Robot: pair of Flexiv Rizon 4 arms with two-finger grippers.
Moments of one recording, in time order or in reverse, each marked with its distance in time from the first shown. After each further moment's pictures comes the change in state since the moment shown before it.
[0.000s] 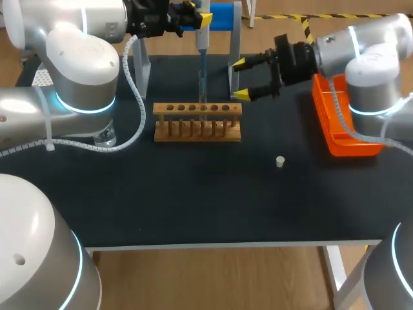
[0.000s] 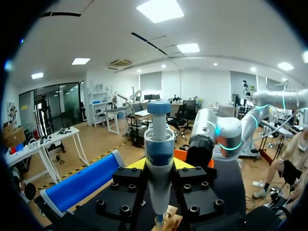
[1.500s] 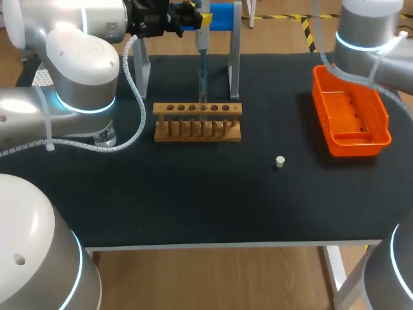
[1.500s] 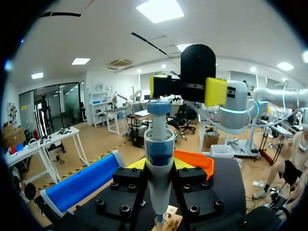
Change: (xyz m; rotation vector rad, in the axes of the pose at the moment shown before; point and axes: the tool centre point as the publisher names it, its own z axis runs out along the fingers) left arm 0.000 0.000 0.000 0.000 0.000 0.000; right arm -0.029 0.247 -0.035 -0.251 -0.029 -0.003
